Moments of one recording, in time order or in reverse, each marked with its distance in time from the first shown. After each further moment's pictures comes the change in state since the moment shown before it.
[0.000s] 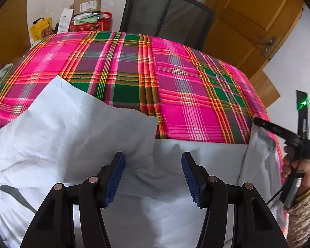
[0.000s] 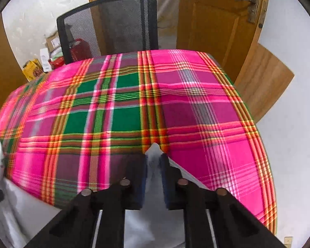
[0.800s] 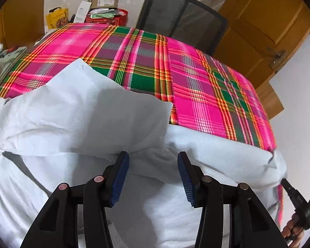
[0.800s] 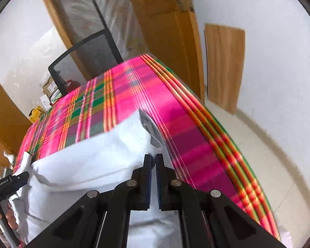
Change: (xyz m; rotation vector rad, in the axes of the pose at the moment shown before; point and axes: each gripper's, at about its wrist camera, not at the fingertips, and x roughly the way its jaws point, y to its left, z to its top) left arm -0.014 0.011 -0.027 -0.105 -0.014 0.035; right arm -0.095 -0.108 -0.137 0.334 -0.114 0.084
